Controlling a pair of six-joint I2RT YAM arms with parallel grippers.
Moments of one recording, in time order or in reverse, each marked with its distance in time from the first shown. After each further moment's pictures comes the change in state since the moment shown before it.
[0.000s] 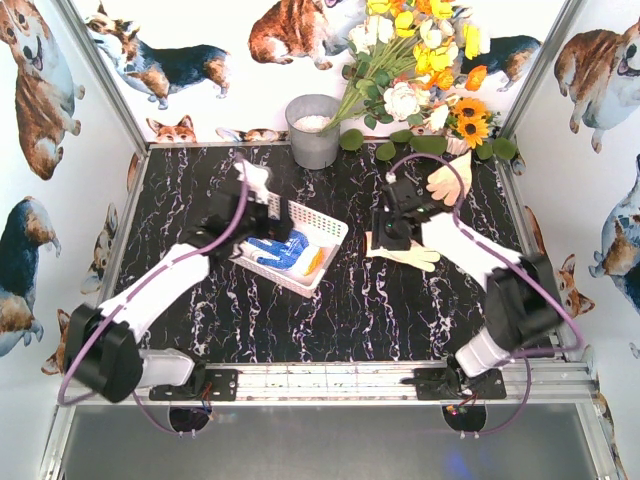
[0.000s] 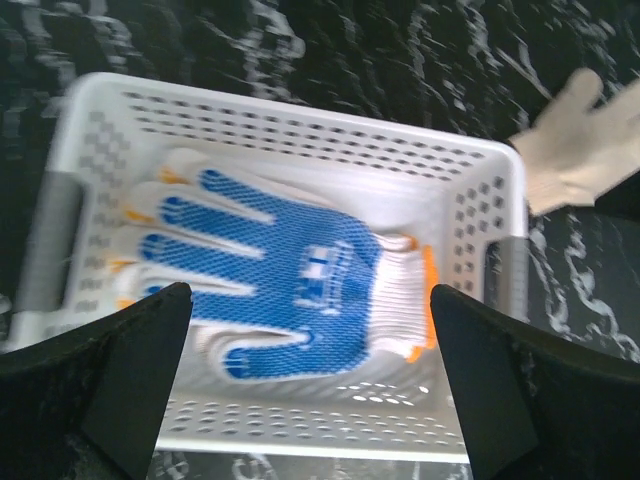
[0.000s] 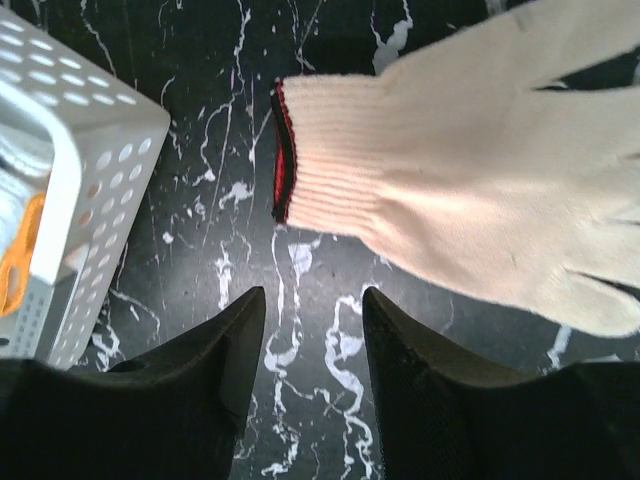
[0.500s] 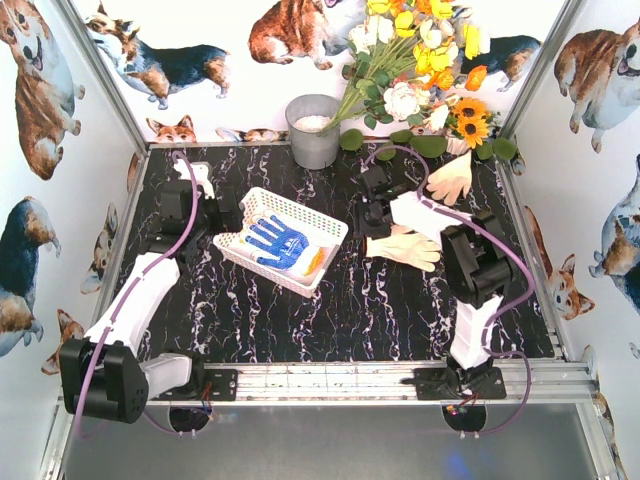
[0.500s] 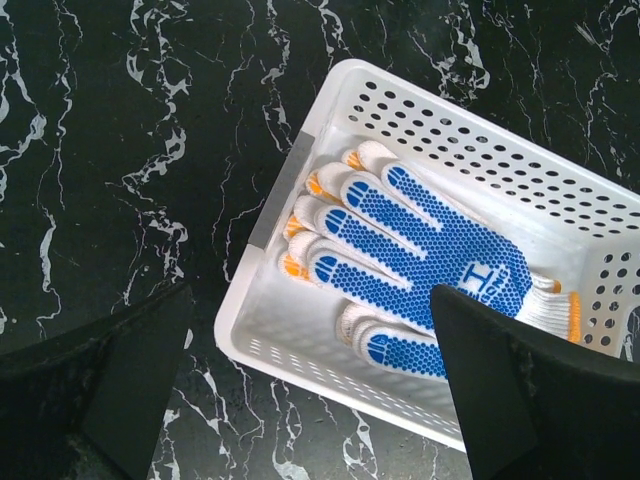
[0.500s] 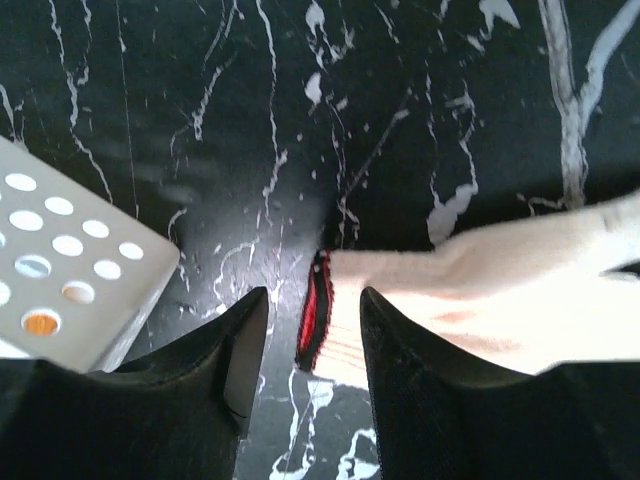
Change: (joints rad) left arm 0.335 -0.133 -0.061 -0.067 -0.001 0.029; right arm 0.020 0.370 0.268 0.009 0.011 -0.063
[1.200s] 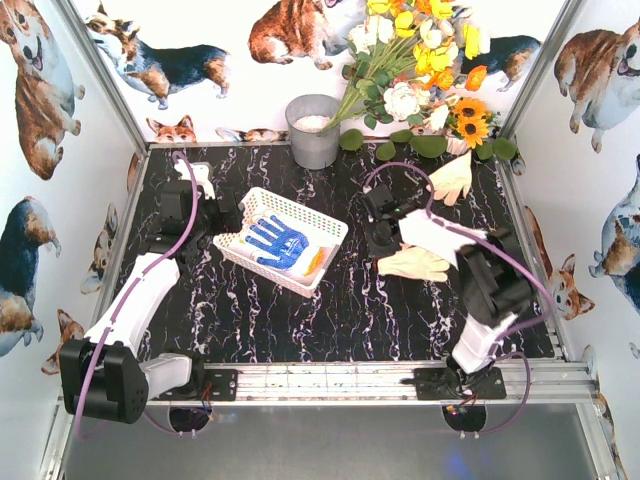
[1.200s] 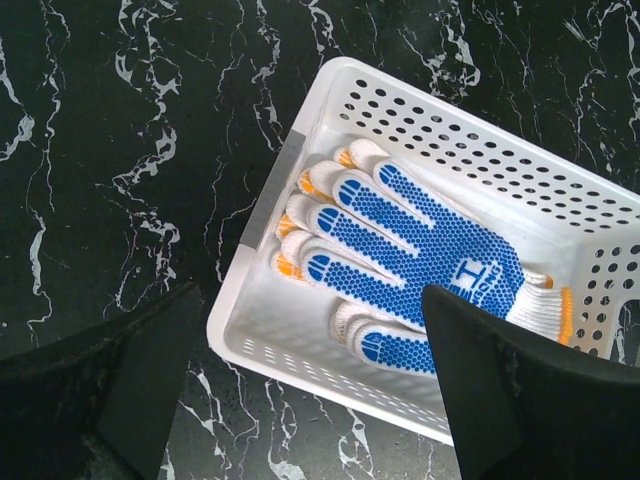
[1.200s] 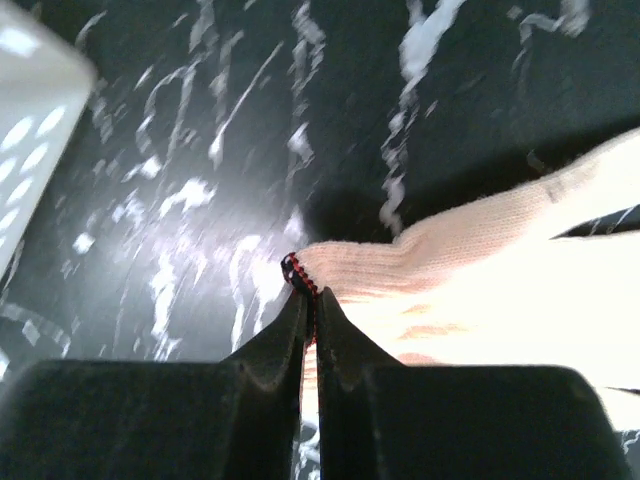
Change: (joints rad) left arm 0.000 -0.003 -0.004 0.003 0.014 0.000; right arm 0.034 -0.125 -0.188 -0.008 0.075 -0.068
